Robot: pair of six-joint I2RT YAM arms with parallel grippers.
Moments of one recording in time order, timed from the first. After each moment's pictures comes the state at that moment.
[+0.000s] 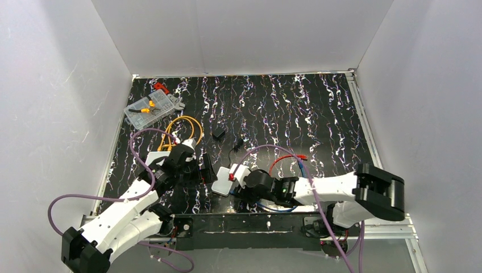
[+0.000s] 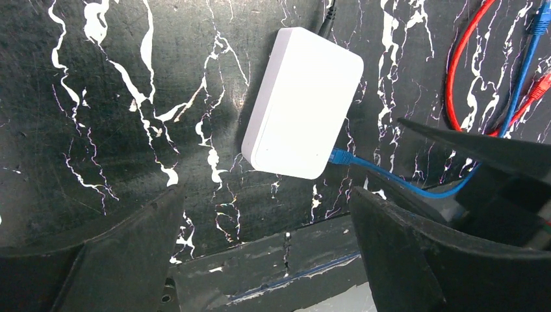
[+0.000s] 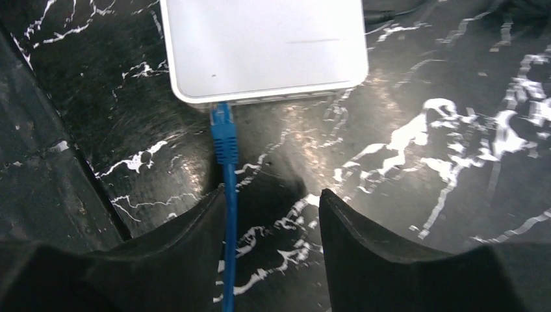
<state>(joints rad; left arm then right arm) -0.61 0.82 0.60 -0.75 0.04 -0.72 1.31 1.44 0.60 0.11 0.18 0.04</state>
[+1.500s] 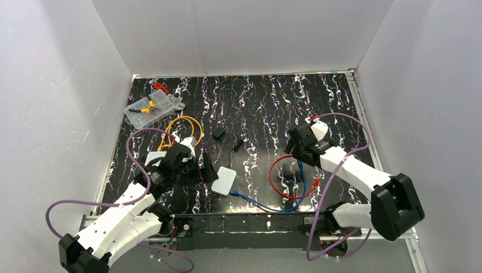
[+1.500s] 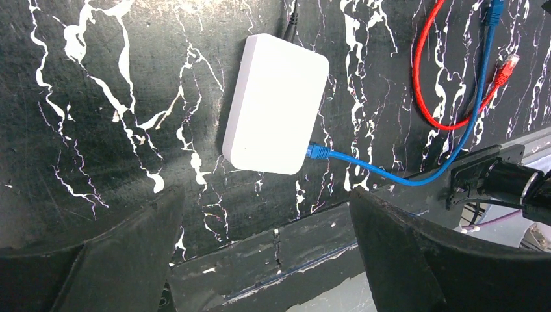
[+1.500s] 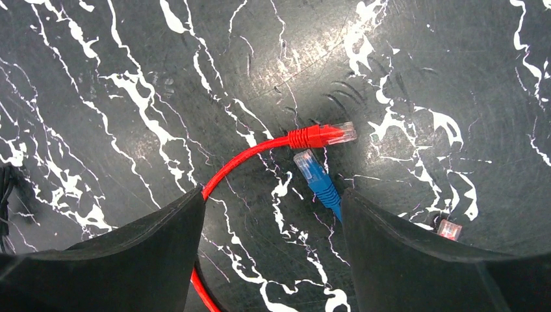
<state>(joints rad) -0.61 0.76 0.62 -0.75 0.07 -0.68 0.57 1.25 0.75 -0.55 0.44 0.92</state>
